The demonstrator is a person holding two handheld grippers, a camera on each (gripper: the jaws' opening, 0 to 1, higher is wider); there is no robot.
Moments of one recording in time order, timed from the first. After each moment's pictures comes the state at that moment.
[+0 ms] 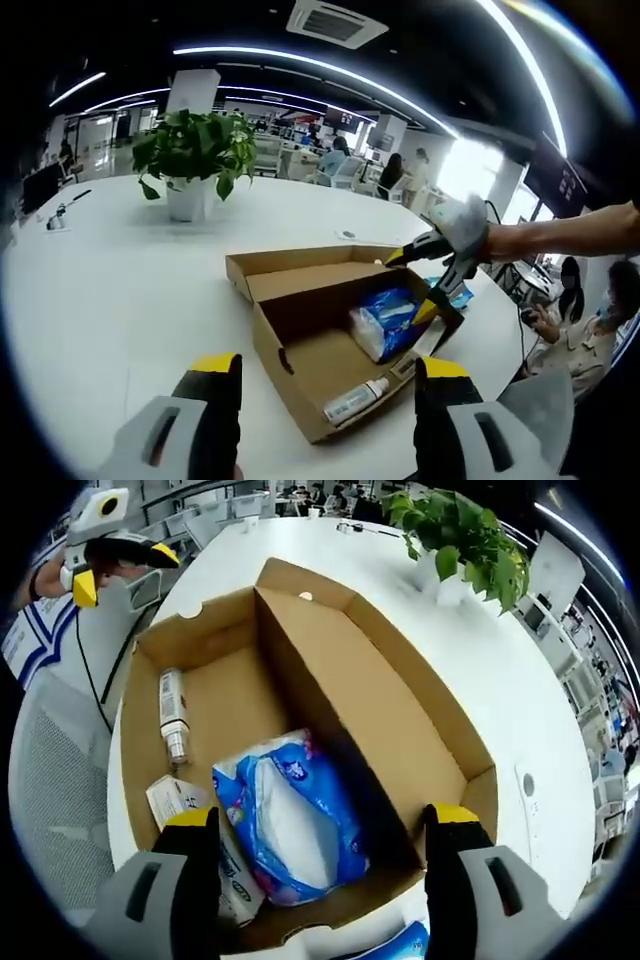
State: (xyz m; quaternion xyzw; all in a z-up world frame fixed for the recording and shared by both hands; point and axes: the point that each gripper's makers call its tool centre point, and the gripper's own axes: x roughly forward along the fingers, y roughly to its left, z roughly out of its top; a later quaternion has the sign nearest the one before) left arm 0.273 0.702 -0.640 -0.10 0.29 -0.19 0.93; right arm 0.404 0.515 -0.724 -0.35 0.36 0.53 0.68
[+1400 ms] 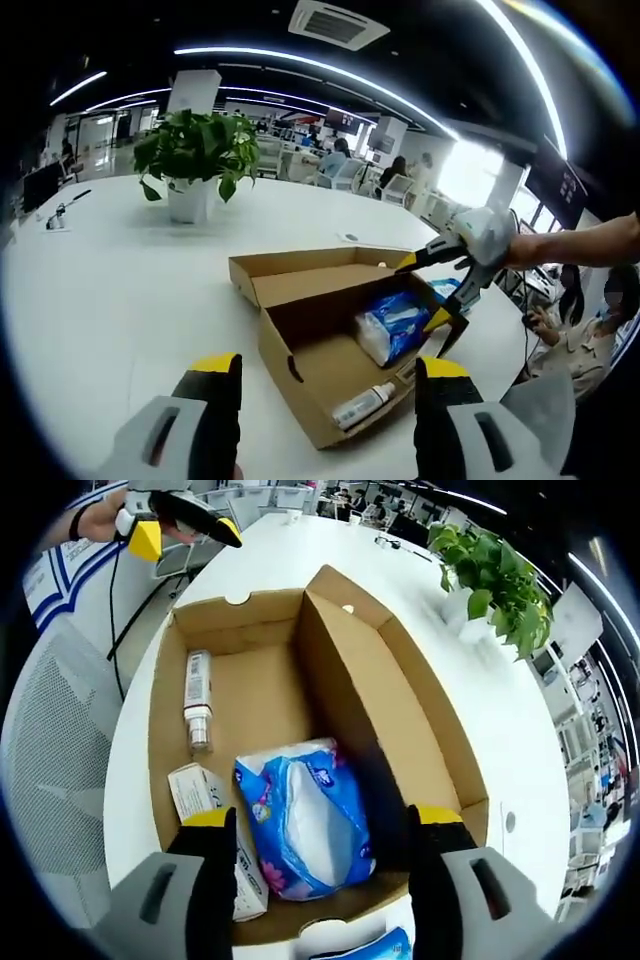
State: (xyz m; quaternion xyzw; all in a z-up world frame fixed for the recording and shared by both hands) left arm 0.282 0.708 -0.640 -0.10 0.29 -0.19 0.93; right arm 0.384 0.523 -0.717 -0.41 0.31 0.56 0.65
